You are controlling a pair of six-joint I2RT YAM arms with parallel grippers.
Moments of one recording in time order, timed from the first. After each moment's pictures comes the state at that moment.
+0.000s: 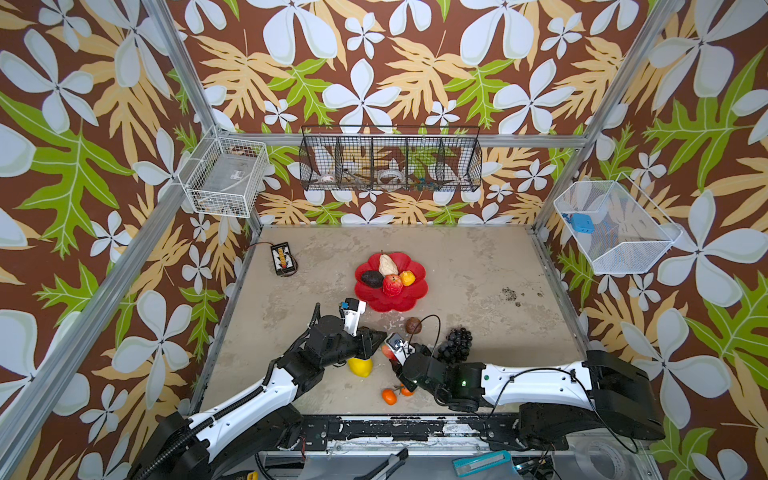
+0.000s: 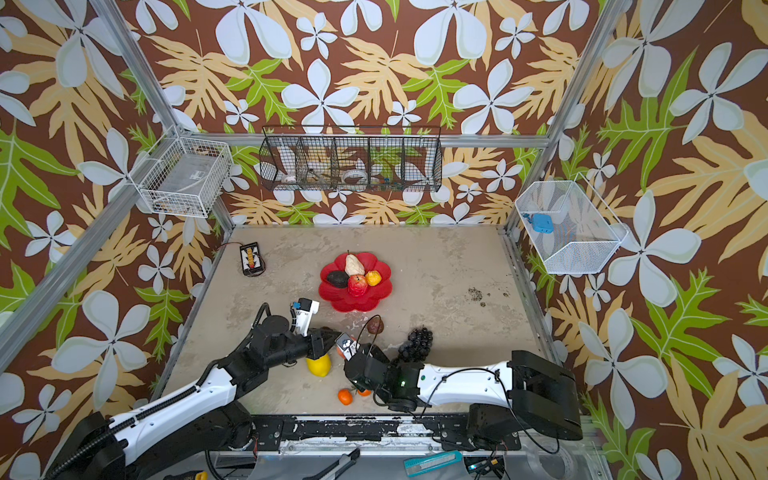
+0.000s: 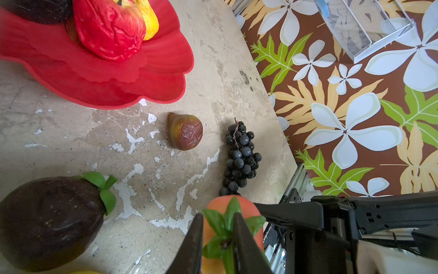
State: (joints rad) left arm -0.66 0.93 0.37 0.14 0.32 -0.73; right arm 1.29 1.39 0.68 -0.02 0.49 0.21
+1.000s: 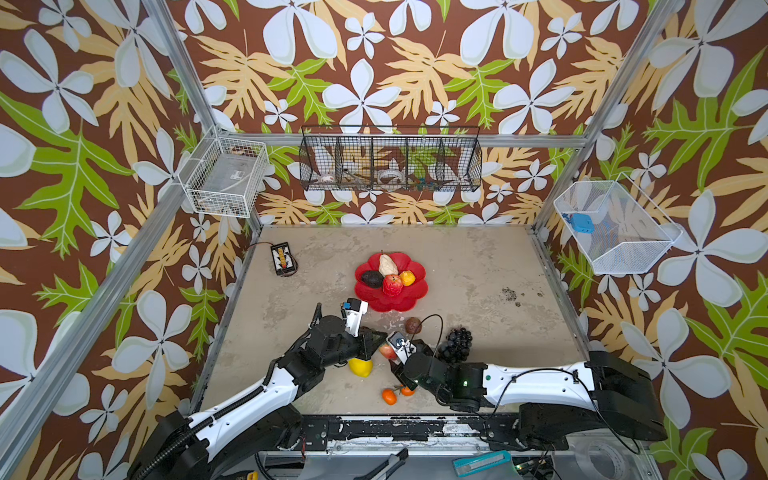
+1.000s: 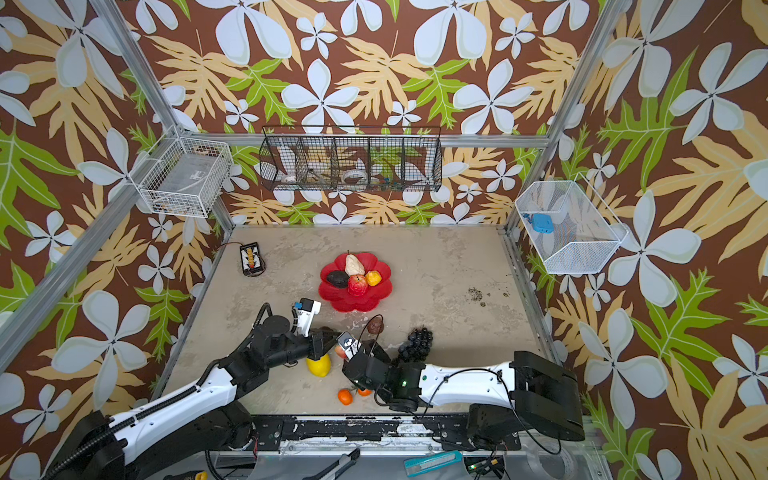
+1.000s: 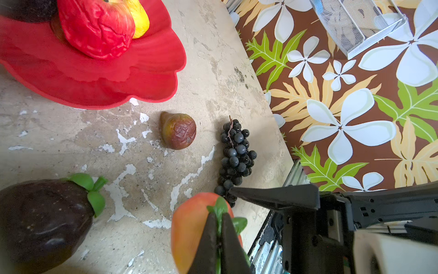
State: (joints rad) left arm -0.68 0.93 0.37 0.14 0.33 -0.72; right arm 1.29 1.36 0.67 -0.02 0.52 0.21
